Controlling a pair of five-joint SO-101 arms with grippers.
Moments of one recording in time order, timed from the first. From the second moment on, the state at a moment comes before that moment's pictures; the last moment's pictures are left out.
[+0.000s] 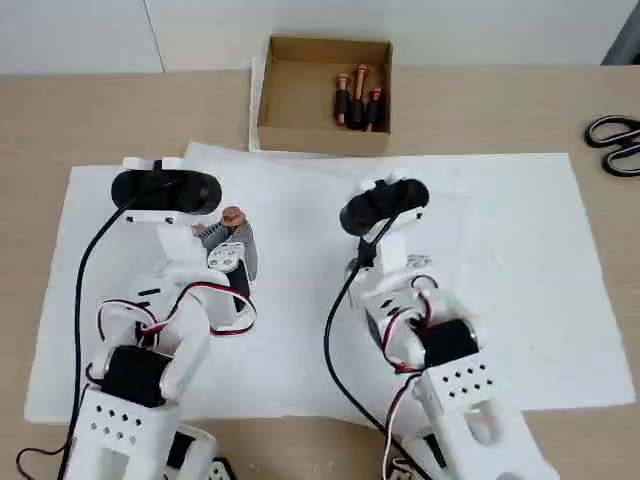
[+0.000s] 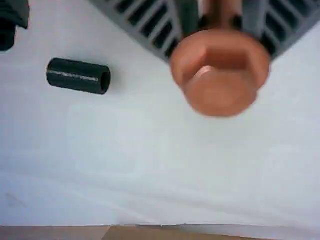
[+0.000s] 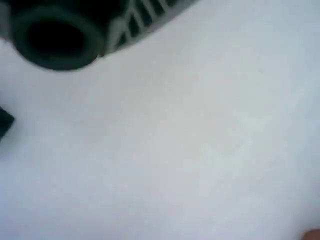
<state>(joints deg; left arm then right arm) 12.6 -63.6 54.3 52.6 20.9 -22.5 -52.0 62.9 42.2 -3.3</state>
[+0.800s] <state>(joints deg) 13.3 -63.8 59.6 41.3 20.9 -31.1 -67.3 86.1 13.1 1.5</state>
